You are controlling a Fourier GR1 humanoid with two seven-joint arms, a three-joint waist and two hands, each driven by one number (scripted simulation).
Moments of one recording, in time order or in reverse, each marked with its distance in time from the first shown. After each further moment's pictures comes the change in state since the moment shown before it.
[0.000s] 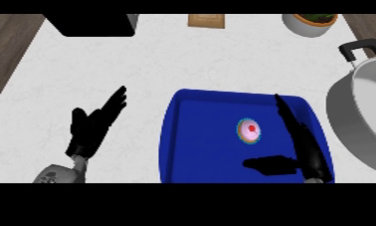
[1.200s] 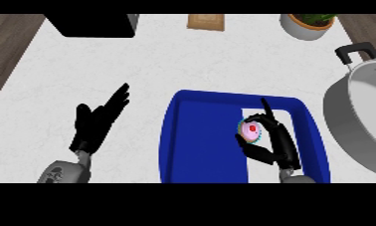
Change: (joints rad) left arm -0.016 -0.083 0.091 0.025 -0.097 -0.079 0.017; right arm -0.130 0.112 -0.113 0.516 -0.148 0.022 -0.547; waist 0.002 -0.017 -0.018
